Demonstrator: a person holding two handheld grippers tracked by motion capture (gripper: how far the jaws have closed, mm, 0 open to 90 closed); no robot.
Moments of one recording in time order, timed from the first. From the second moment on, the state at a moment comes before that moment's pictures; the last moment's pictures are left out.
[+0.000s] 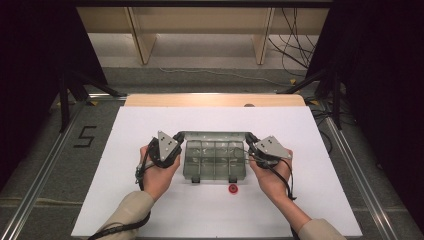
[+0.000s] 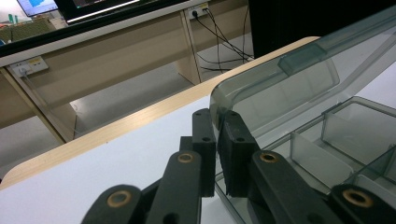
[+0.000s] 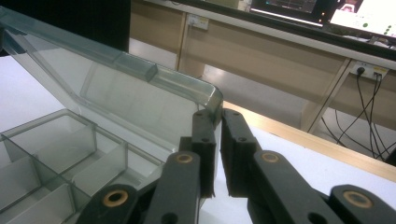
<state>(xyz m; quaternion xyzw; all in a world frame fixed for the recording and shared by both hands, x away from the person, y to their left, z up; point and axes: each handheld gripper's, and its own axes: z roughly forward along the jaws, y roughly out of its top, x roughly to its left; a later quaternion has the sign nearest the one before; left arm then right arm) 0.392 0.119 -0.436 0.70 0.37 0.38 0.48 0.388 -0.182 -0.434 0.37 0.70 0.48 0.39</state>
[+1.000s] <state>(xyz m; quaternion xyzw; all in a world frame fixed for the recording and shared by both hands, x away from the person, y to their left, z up) 0.401 0.119 -0.433 0.69 0.38 0.38 0.48 0.395 -0.180 -0.432 0.39 0.68 0.48 0.38</state>
